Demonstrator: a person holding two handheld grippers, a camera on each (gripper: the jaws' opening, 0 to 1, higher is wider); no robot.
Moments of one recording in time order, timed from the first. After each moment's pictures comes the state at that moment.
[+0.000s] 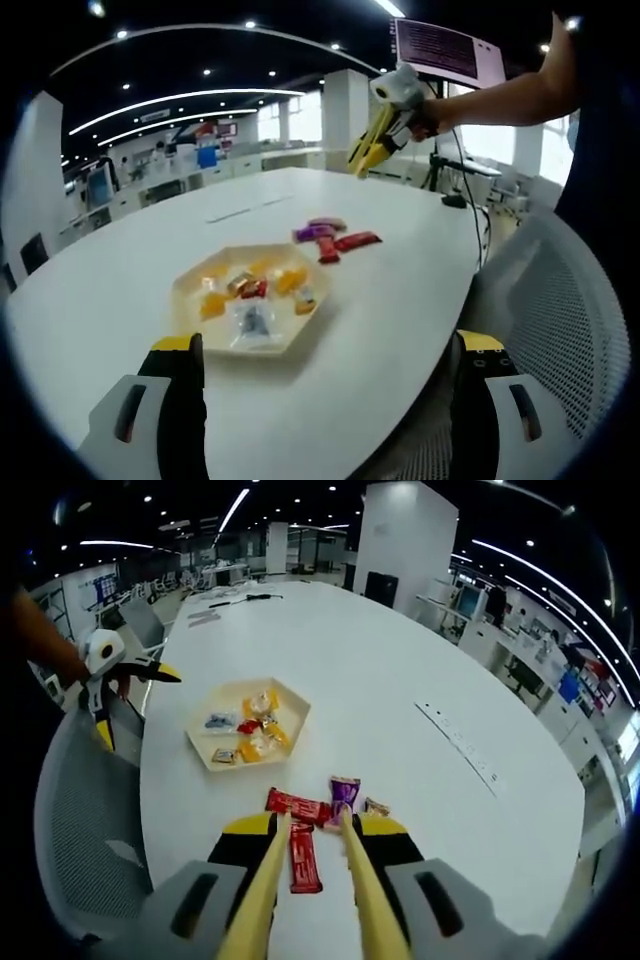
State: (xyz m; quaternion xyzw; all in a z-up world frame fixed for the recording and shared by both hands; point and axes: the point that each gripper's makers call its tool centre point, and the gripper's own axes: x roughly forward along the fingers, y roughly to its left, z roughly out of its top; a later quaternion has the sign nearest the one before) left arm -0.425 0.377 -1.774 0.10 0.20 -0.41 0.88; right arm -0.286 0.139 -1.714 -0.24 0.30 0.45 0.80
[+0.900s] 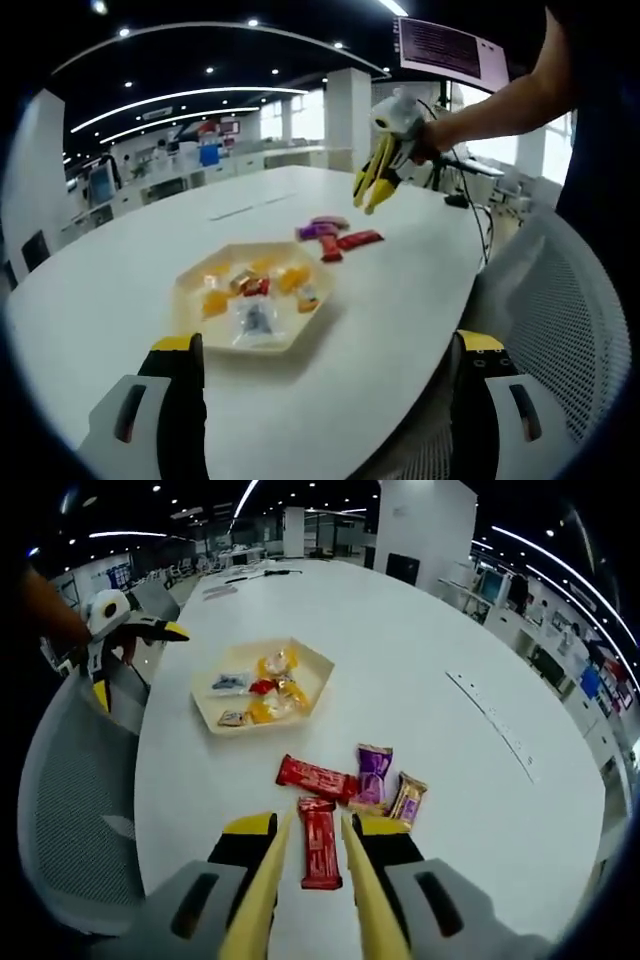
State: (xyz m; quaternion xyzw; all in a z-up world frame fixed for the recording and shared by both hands) left arm -0.422 0.379 -1.774 0.10 0.21 -0.40 0.89; right arm -0.295 0.145 -1.785 -0.25 0.34 0.49 0.76
